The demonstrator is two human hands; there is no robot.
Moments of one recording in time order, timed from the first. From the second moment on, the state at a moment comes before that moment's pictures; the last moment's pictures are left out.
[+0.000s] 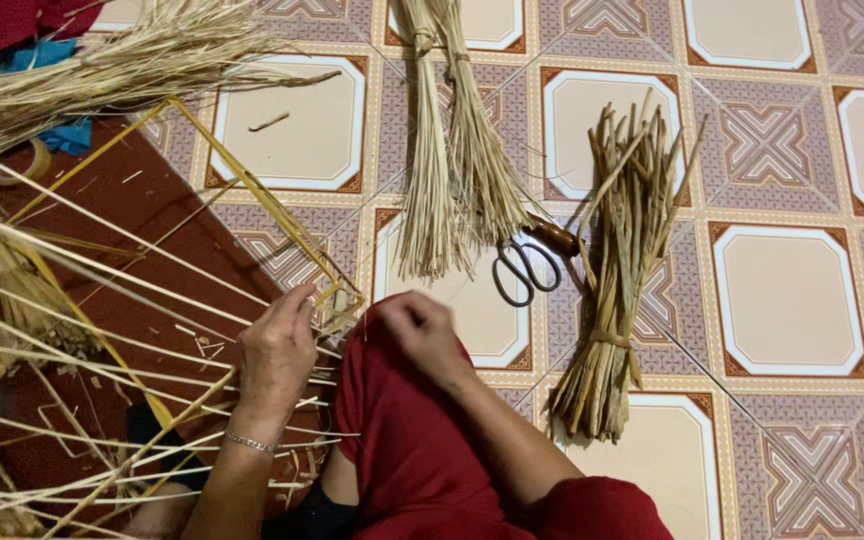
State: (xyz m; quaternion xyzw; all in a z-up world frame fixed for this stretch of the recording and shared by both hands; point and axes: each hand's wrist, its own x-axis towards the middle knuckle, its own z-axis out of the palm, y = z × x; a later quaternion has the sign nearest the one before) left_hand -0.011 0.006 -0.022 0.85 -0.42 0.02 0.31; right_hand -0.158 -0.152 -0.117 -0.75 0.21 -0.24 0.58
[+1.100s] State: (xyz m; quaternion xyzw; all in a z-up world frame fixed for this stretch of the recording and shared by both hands) left_hand -0.015 -0.001 0.004 0.83 -0.40 0.00 0.39; right_hand -0.205 -0.246 -0.149 -0.40 0.41 -0.13 0.81
